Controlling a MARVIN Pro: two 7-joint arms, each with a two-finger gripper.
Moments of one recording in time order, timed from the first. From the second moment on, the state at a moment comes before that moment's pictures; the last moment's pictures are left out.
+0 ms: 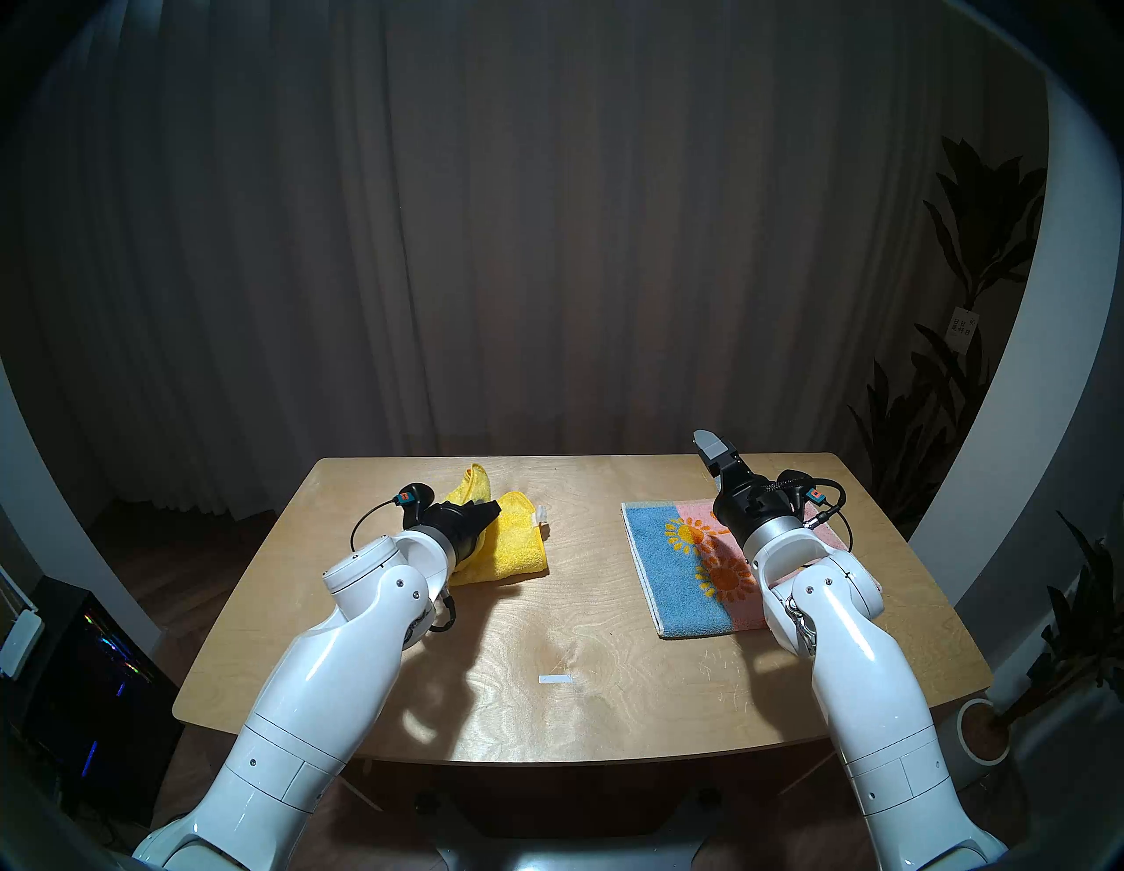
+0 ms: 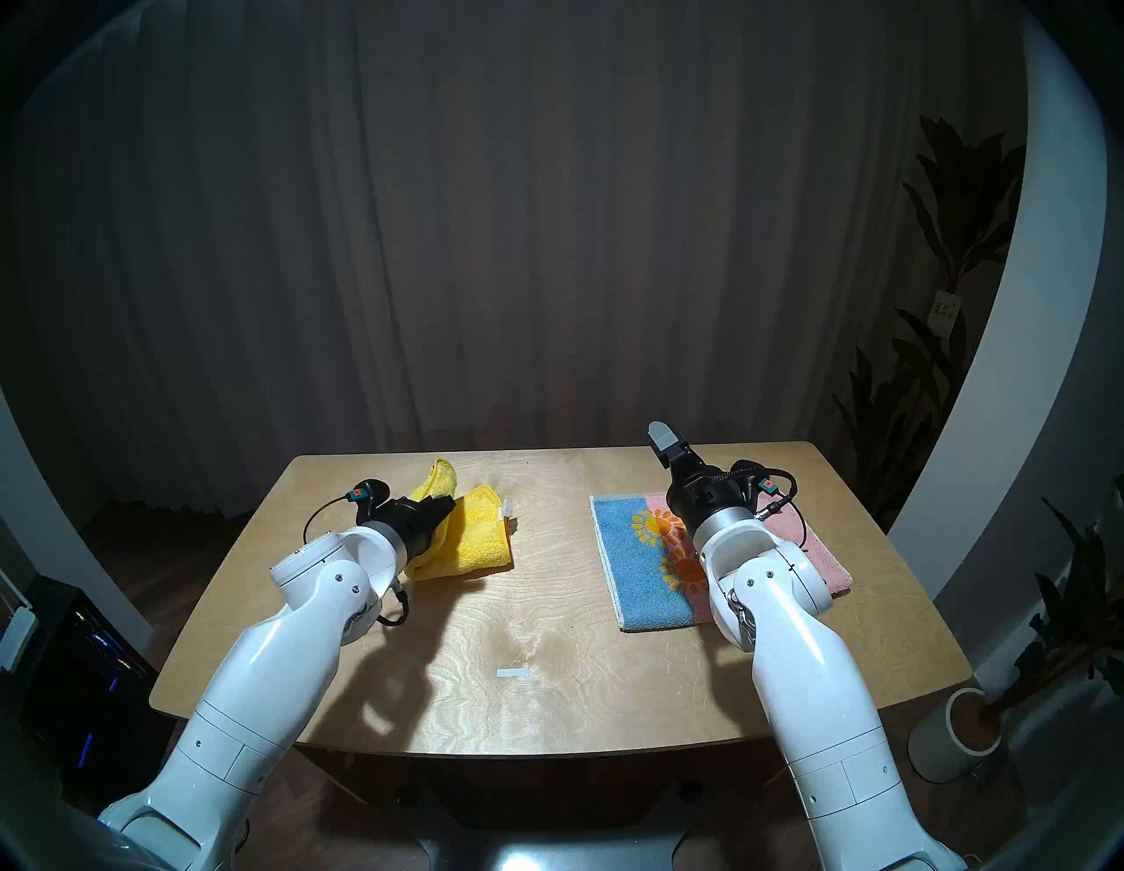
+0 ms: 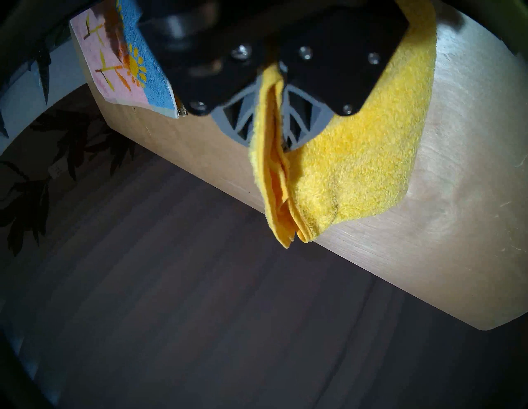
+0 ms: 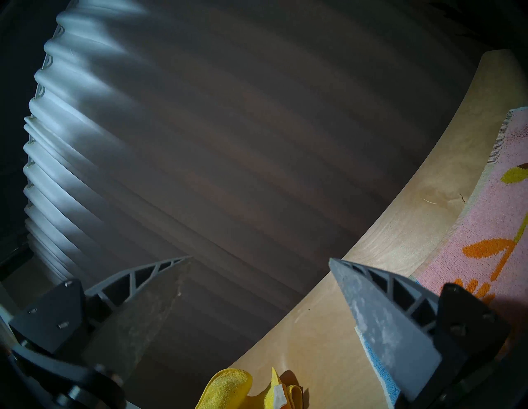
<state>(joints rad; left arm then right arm) 1.50 -1.23 -1.28 -1.72 -1.03 0.36 0.38 -1.60 -1.29 1.50 -1.77 1.32 0.13 -0.05</state>
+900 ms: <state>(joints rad) 1.40 -1.29 -1.01 -1.61 -0.79 0.33 0.41 -1.63 -1.23 1.59 -1.79 1.38 0.16 0.00</state>
